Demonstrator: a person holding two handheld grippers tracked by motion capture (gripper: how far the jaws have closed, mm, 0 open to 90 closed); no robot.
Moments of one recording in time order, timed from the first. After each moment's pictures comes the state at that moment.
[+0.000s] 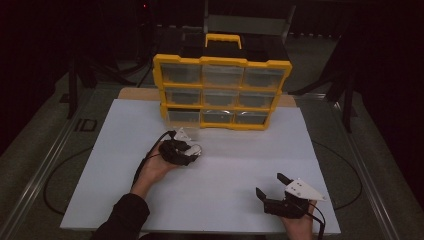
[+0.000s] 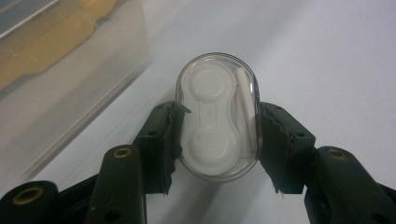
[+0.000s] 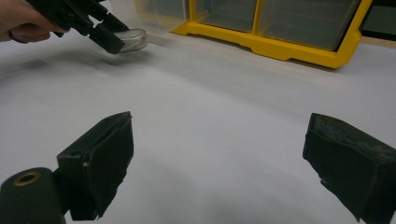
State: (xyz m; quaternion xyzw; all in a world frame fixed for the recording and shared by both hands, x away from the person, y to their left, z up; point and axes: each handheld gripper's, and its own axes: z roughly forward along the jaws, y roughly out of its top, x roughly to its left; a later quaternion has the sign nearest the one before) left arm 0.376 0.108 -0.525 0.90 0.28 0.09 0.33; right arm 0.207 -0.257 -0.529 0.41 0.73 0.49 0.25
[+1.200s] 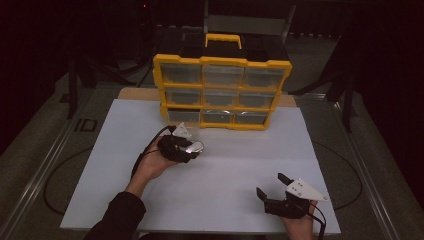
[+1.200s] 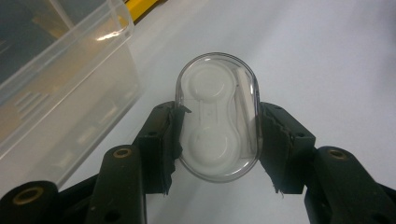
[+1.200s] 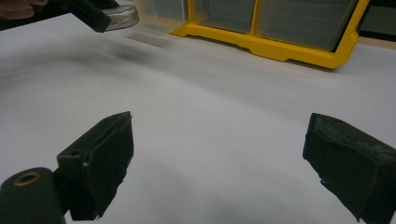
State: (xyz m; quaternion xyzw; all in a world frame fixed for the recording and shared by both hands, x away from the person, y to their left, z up) left arm 0.369 0.107 -0.489 0.90 0.25 0.09 0.34; right arm 0.206 -0.258 -0.528 0.41 0.73 0.49 0.25
